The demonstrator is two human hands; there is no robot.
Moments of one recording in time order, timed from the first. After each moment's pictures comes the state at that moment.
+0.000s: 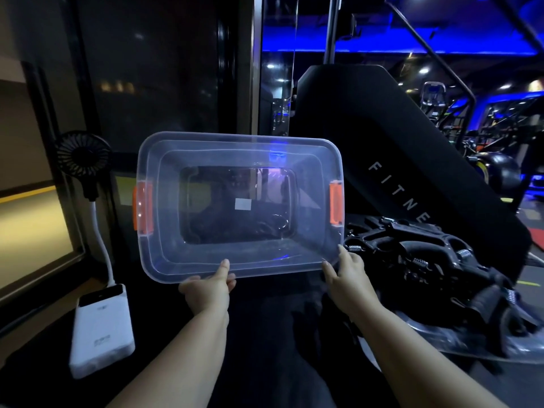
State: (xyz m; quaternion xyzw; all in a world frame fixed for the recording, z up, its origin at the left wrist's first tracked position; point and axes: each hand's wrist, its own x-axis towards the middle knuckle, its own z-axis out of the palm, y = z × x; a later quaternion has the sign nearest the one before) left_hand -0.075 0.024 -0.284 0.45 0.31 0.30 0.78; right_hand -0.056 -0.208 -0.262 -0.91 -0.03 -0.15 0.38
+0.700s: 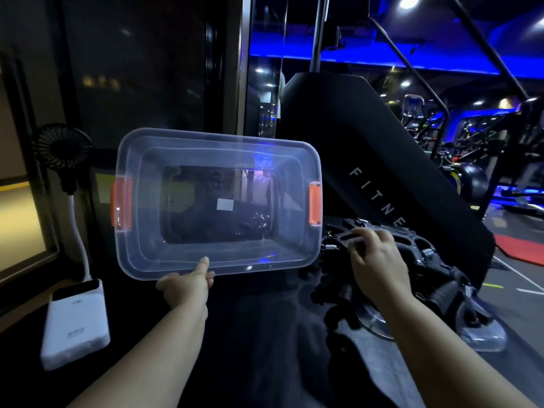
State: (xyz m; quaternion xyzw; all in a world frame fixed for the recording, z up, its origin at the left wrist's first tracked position) left_hand -0.076 0.021 -0.284 0.45 0.33 0.30 0.78; right_hand -0.087 -0.275 -0.211 -0.91 -0.02 -0.34 0.25
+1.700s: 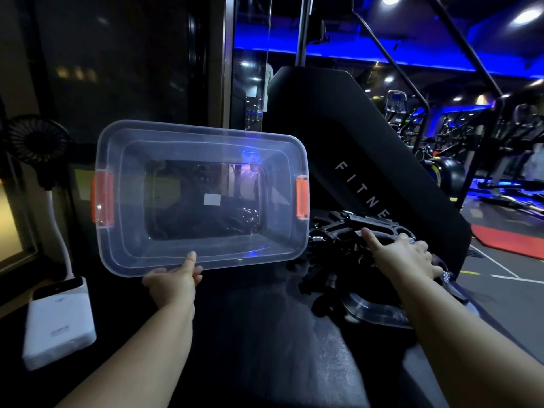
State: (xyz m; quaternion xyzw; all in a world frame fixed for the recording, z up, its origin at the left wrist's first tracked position) left_hand -0.083 0.019 -0.288 0.45 0.29 0.33 0.78; right_hand -0.067 -0.337 -0.205 -0.92 0.32 -0.16 0.17
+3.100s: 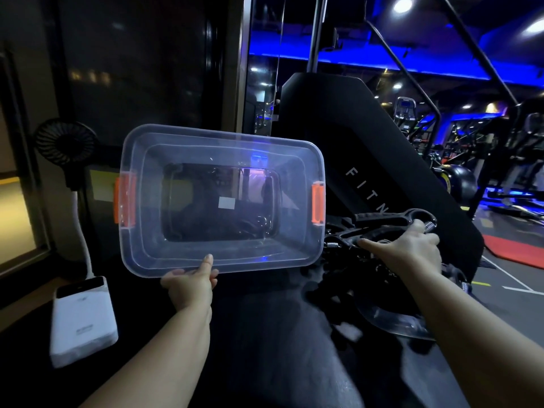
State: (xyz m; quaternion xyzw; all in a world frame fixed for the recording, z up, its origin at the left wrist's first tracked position) left_hand -0.083 0.022 -0.288 0.46 0.28 0.31 0.79; right_hand -0.073 -0.309 -0.183 -0.91 0.25 -0.24 0.22
